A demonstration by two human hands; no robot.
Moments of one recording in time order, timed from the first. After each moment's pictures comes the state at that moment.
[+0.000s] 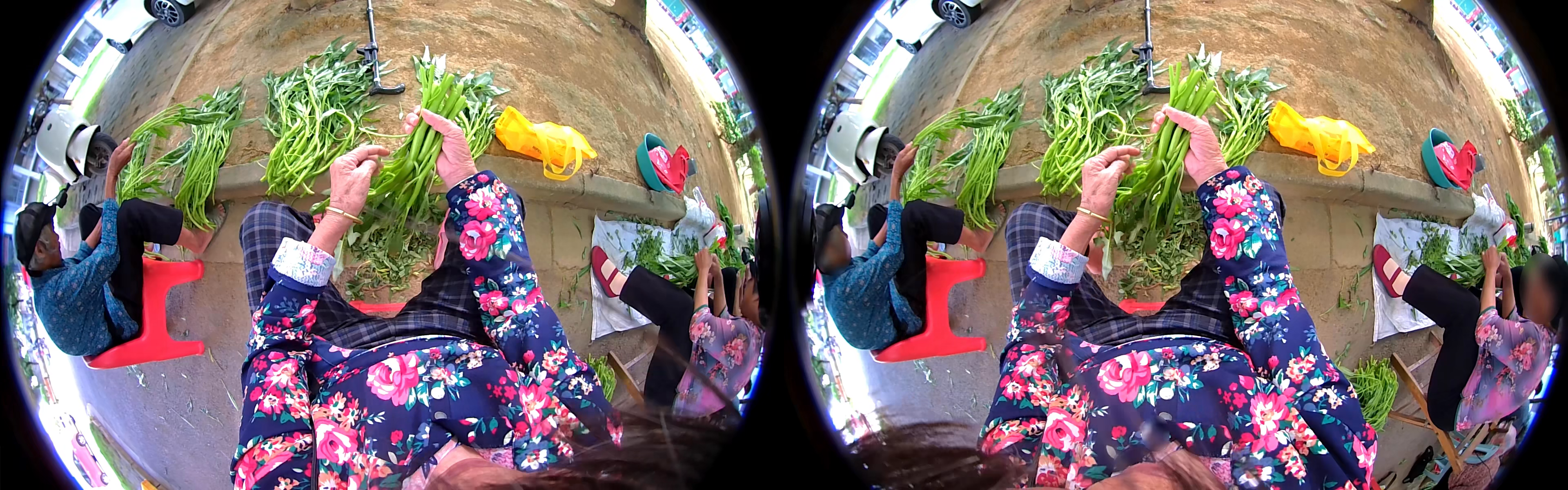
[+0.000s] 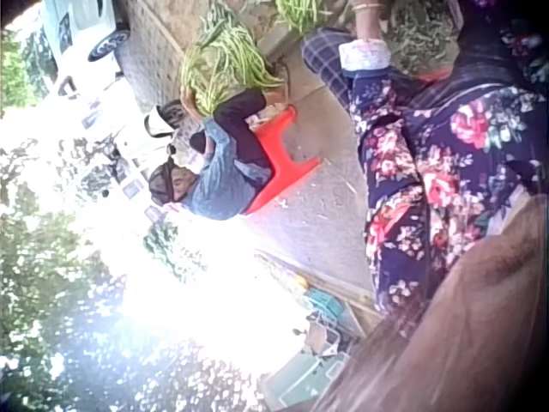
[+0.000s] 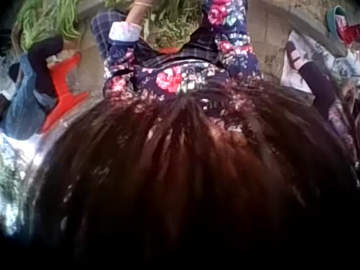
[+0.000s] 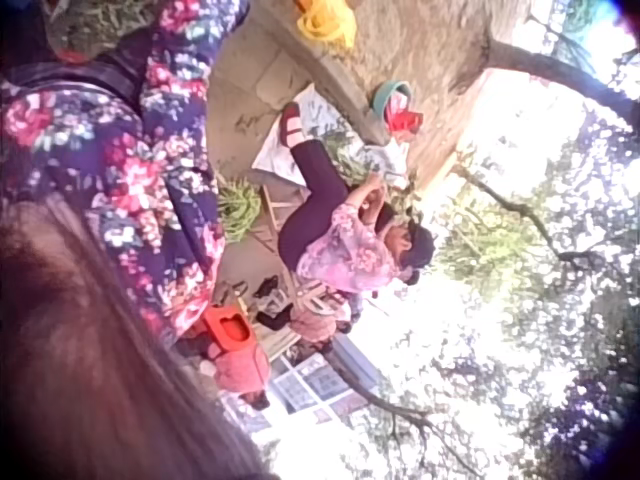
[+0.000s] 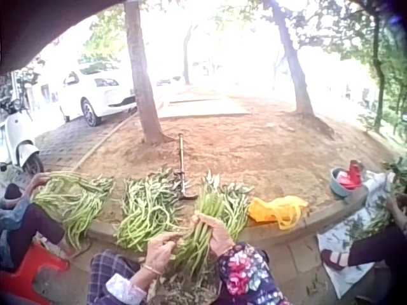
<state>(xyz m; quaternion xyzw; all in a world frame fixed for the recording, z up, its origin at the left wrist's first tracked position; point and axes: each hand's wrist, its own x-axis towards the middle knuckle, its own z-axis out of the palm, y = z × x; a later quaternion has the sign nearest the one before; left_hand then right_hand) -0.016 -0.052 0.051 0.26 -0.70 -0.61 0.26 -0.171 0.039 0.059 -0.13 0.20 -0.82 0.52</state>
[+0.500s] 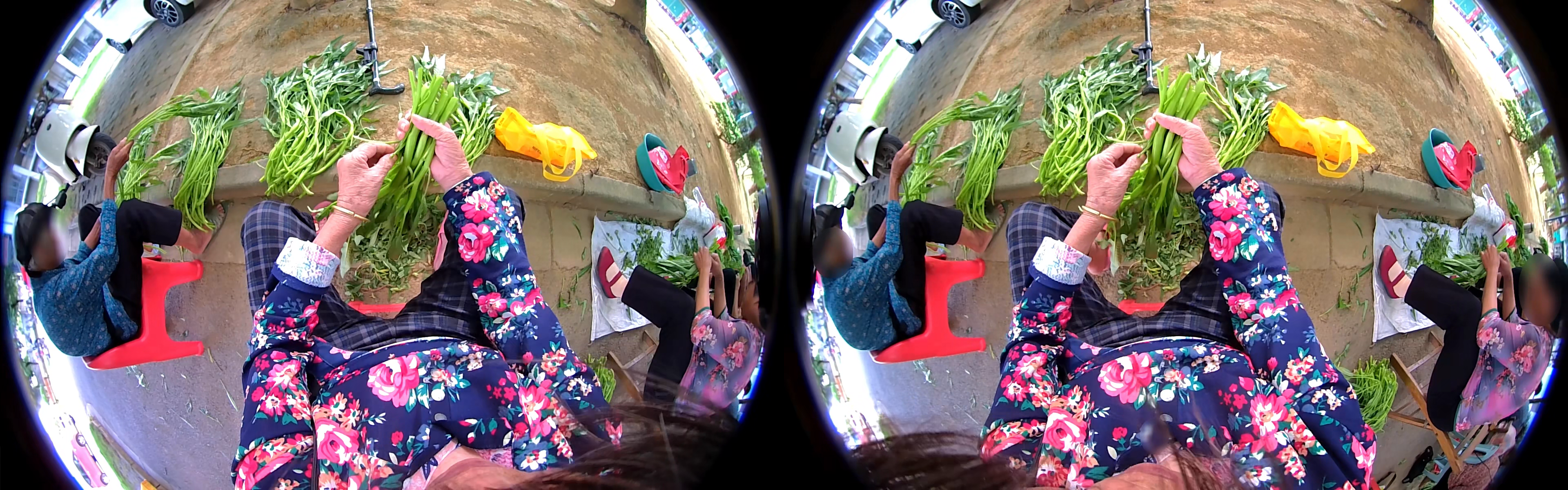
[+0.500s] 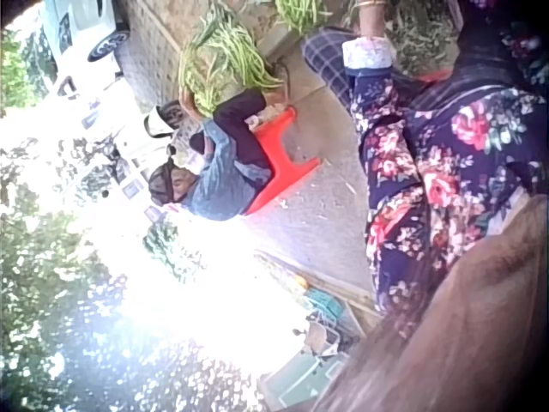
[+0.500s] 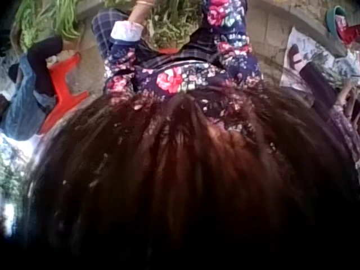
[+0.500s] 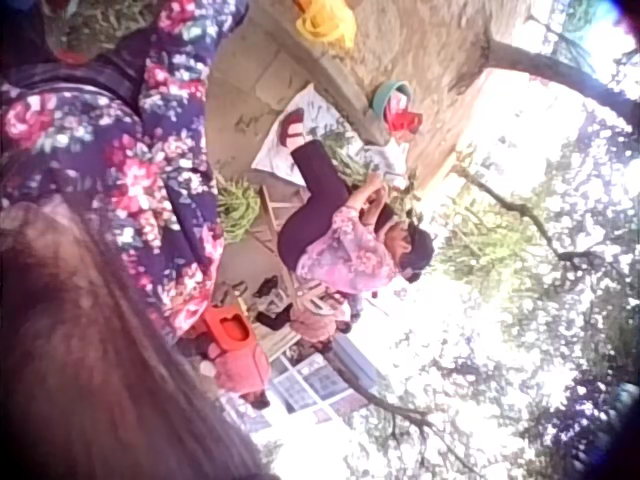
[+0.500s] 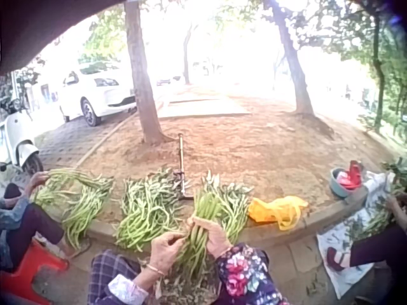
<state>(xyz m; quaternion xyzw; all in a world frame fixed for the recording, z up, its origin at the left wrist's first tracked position) -0.028 -0.041 0.055 0.23 -0.75 -0.55 0.28 -0.165 0.040 0.059 -0.16 0.24 -0.80 0.53</state>
